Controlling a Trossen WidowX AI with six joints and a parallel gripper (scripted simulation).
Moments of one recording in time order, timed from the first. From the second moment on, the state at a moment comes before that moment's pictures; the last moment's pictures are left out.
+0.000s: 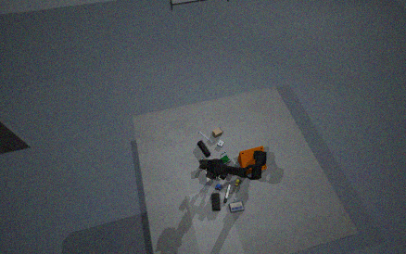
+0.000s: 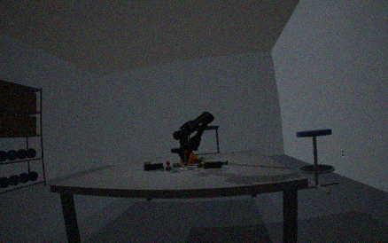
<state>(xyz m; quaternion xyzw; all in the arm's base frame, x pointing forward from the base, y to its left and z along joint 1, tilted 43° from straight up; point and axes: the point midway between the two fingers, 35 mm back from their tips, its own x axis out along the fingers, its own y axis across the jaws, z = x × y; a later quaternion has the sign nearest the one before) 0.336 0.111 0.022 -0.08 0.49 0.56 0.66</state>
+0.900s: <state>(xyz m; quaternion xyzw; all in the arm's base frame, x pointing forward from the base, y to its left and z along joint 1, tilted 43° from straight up) 0.332 0.121 0.012 -0.08 0.49 0.56 0.66</state>
